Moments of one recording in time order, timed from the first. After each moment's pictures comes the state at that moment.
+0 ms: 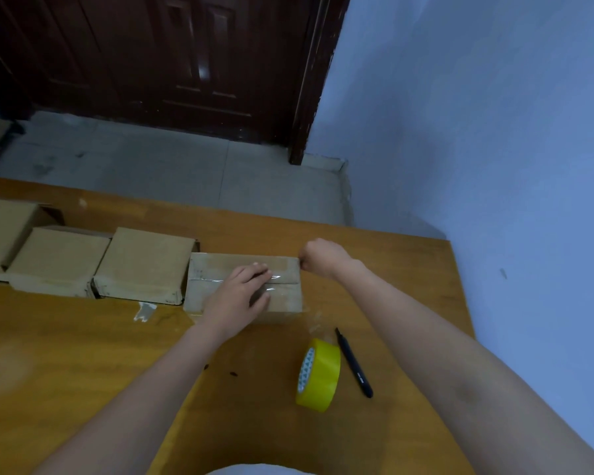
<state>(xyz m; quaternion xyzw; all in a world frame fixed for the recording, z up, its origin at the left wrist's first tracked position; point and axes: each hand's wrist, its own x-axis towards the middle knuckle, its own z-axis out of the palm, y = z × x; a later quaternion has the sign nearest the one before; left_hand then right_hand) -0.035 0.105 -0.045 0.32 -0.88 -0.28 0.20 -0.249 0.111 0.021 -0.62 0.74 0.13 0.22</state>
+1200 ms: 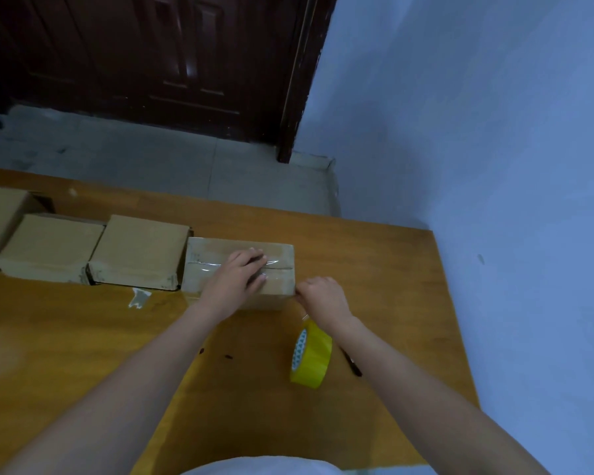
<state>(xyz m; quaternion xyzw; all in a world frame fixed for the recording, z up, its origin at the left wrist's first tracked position) -0.036 0.107 -0.034 0.32 -0.88 -0.29 0.17 -0.205 0.218 -0.008 -0.66 0.74 0.05 0.10</state>
